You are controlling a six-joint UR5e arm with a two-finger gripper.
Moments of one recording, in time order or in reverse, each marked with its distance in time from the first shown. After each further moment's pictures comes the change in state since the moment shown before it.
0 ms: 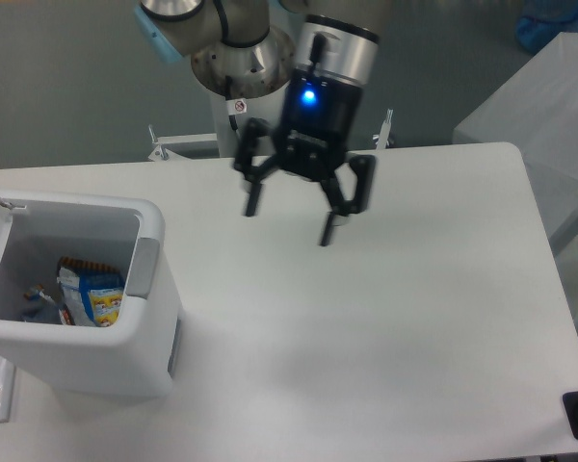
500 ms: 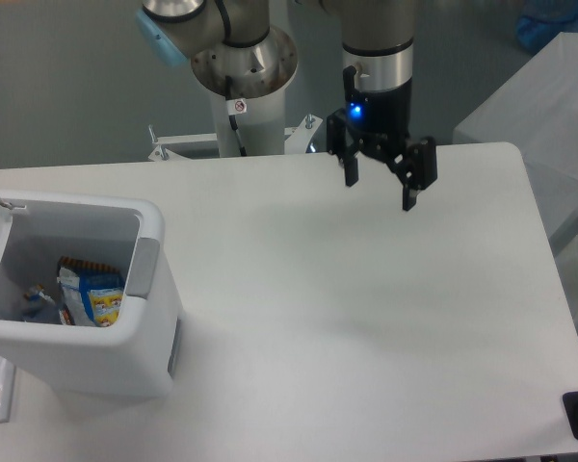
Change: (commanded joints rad) arm -0.044 0.067 -0.071 -0.102 0.429 0.071
